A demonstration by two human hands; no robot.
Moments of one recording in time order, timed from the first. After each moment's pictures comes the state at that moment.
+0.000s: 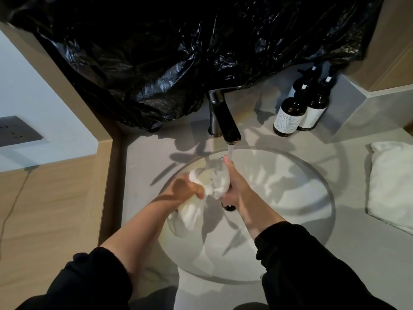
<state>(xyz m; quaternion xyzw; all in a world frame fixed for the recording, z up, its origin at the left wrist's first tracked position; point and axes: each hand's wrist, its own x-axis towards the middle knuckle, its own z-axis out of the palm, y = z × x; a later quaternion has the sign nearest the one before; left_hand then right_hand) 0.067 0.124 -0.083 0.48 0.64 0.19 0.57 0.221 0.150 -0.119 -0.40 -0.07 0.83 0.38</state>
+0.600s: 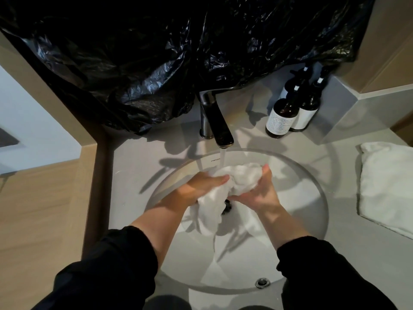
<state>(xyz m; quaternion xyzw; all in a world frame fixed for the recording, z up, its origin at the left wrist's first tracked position) 0.121 0.151 -0.090 0.50 0.57 0.13 0.64 0.298 0.132 -0.132 -0.32 -0.16 0.79 0.50</state>
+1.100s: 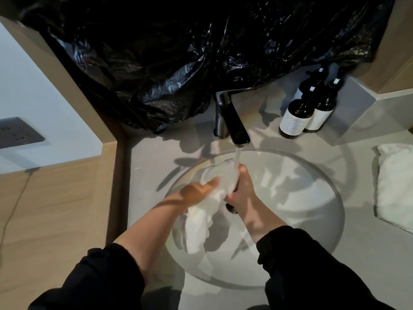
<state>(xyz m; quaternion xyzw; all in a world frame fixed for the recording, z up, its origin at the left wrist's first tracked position) 0.073 0.126 -0.089 0.52 0.66 0.05 0.54 0.214 0.144 -0.120 -0.44 -0.09 0.73 0.52</state>
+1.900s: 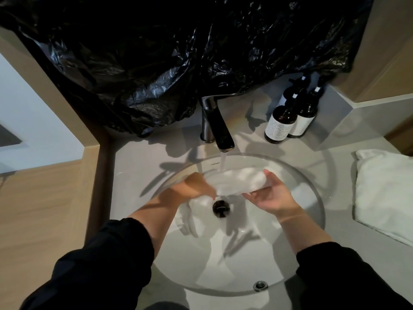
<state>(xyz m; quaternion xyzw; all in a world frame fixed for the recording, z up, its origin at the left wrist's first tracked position) 0.107 0.160 -0.086 0.64 0.62 0.00 0.45 0.340 0.135 -0.119 -0.42 0.00 0.77 0.47</state>
